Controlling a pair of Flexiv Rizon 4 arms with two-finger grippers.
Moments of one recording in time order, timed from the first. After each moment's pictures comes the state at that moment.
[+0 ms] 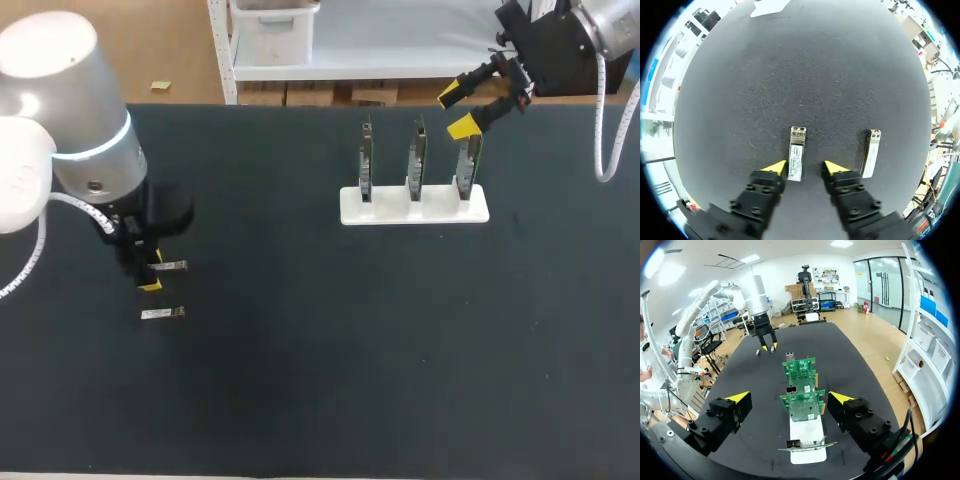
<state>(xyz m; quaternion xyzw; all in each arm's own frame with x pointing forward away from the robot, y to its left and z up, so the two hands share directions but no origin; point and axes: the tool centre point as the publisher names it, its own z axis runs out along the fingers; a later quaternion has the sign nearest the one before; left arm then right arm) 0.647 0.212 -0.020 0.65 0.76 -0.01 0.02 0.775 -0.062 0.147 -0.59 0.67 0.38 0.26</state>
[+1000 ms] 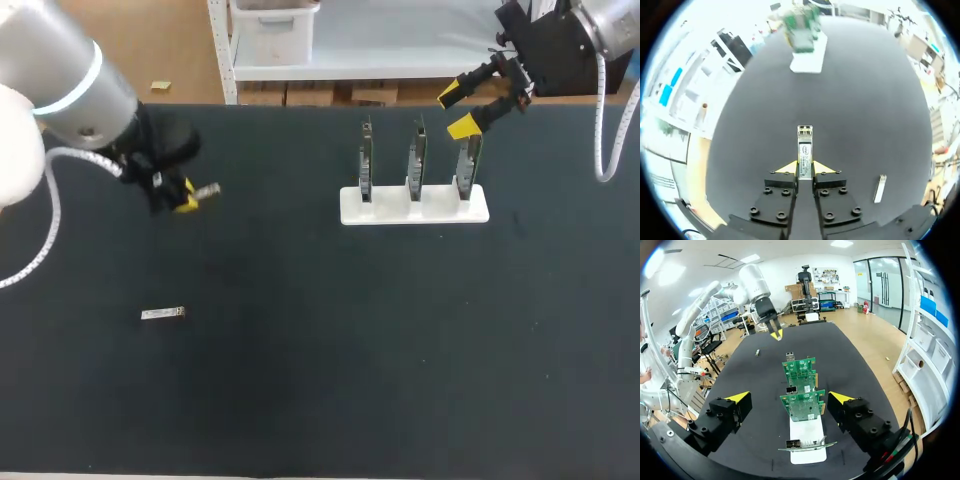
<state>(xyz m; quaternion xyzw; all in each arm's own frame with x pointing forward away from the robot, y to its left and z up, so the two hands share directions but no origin) 0.725 0.152 0.065 0.61 0.76 -0.05 0.20 0.775 -0.062 0.147 -0.59 0.67 0.38 0.26</state>
